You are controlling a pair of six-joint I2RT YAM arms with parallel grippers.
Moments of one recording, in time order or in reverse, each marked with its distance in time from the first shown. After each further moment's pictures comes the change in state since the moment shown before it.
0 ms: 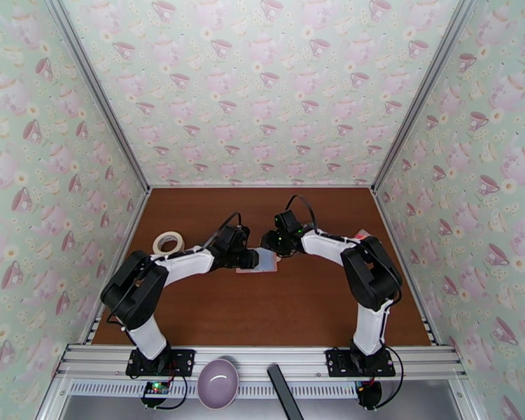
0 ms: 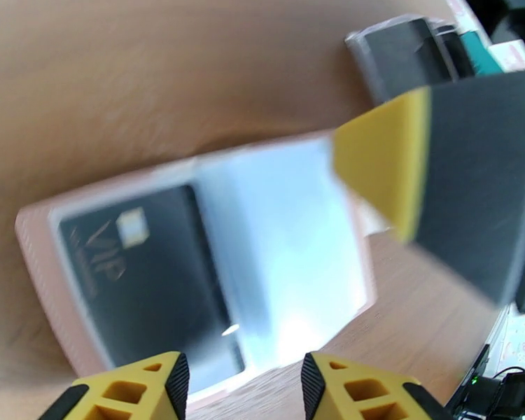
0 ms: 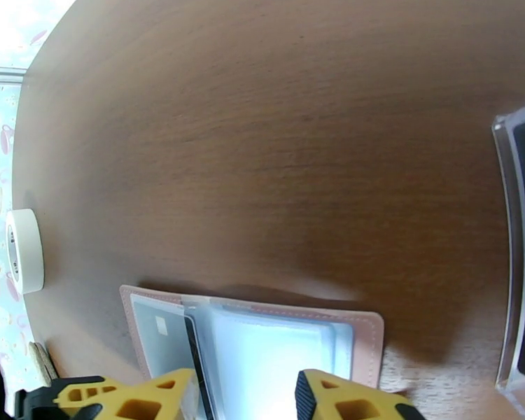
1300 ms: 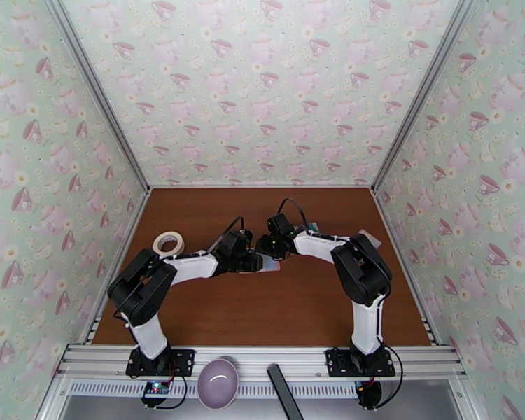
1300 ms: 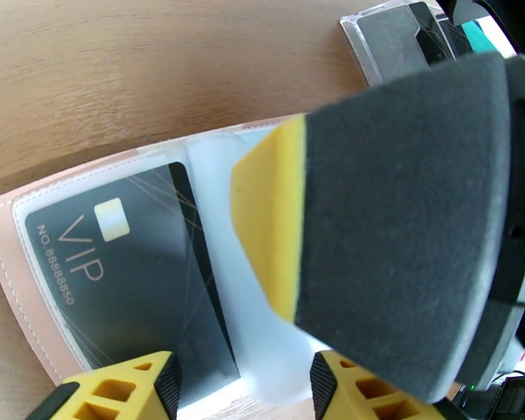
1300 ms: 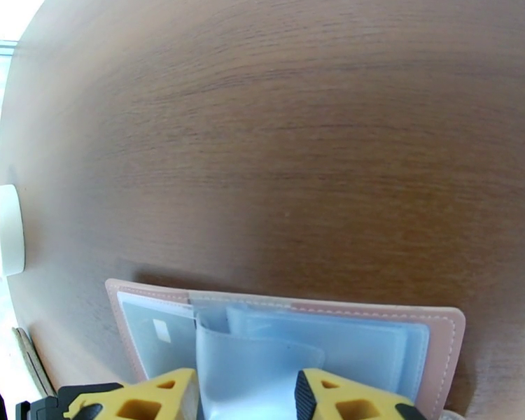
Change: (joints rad) left arm -0.035 0.040 -0.061 0.123 0.003 -0.049; right arm 0.050 0.074 0.042 -0.014 -0.010 -0.016
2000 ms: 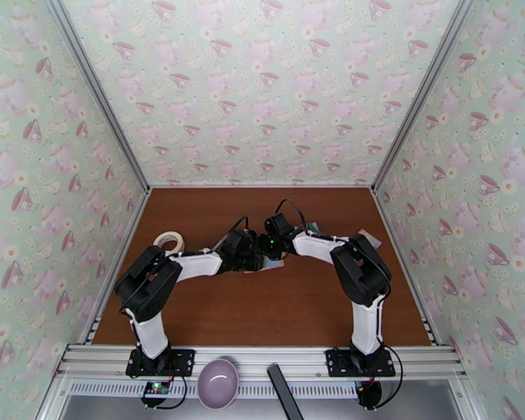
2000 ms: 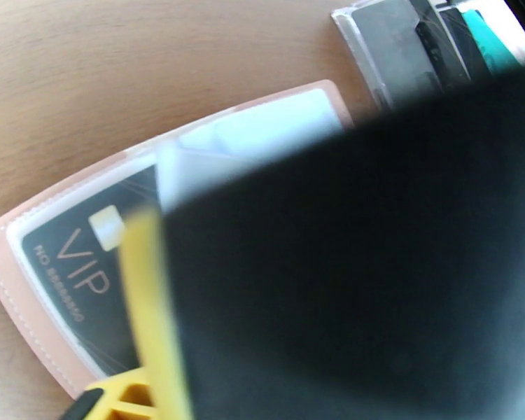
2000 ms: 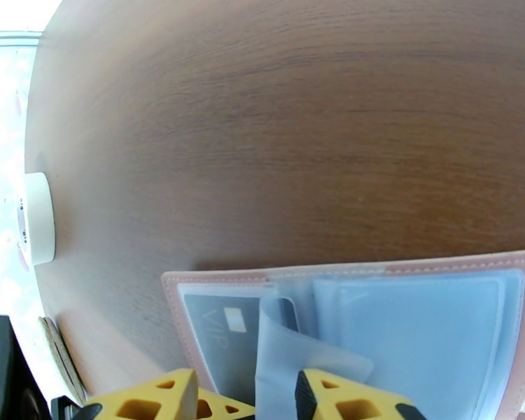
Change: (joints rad) left arm -0.016 0.050 0.056 -0.029 -0.018 0.029; right arm 0.008 -0.001 0.000 0.044 -0.080 0.052
